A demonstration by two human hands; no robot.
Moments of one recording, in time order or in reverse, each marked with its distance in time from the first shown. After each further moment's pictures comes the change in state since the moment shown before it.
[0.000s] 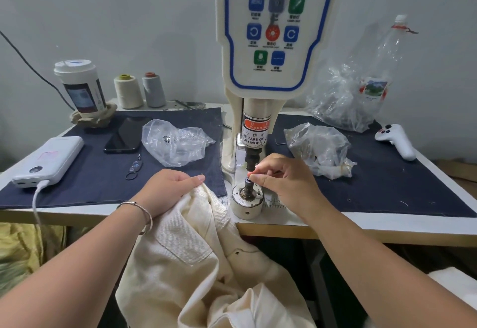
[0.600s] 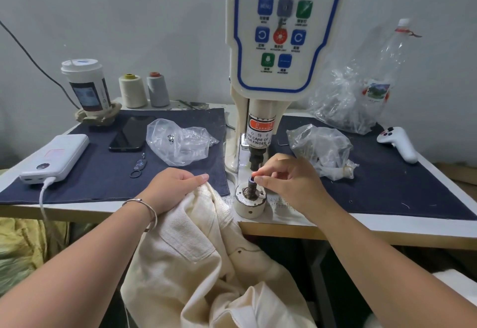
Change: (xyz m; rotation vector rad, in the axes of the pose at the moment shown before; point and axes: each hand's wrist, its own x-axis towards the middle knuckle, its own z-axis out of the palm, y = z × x) left_hand -0.001 0.002 0.000 -0.013 0.002 0.017; right_hand -0.003 -0.006 -0.004 -0.010 -0.029 0.024
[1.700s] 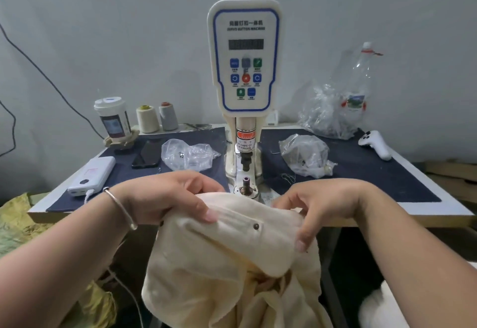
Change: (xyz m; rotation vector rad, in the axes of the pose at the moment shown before) left_hand -0.134 0.111 -0.056 -0.374 -0.958 0.124; right_hand -0.075 -0.069 -0.076 -0.108 -0.948 0.195
